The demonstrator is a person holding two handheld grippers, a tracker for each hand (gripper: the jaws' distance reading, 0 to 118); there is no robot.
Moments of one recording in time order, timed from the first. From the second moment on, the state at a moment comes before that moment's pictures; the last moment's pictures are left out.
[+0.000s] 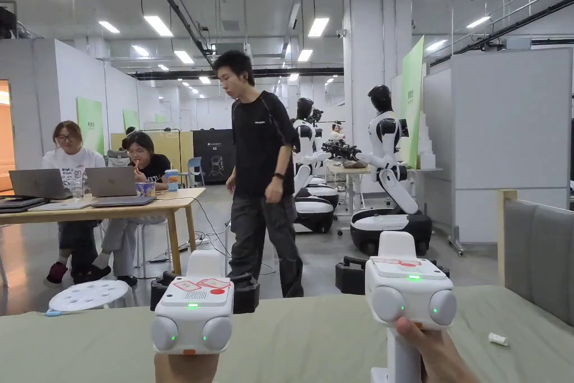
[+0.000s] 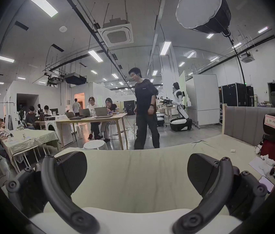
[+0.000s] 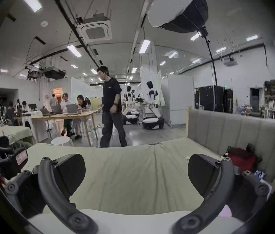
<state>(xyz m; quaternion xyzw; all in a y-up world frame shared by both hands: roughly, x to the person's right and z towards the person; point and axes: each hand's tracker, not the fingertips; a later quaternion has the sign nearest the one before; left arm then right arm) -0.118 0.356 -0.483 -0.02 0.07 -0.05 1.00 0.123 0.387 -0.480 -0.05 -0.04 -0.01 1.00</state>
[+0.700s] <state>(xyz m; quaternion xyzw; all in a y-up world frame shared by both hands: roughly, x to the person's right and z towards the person) -0.122 0.352 -0.482 -0.02 0.07 -0.05 1.00 0.123 0.380 -0.484 -0.08 -0.01 -0.03 1.00</state>
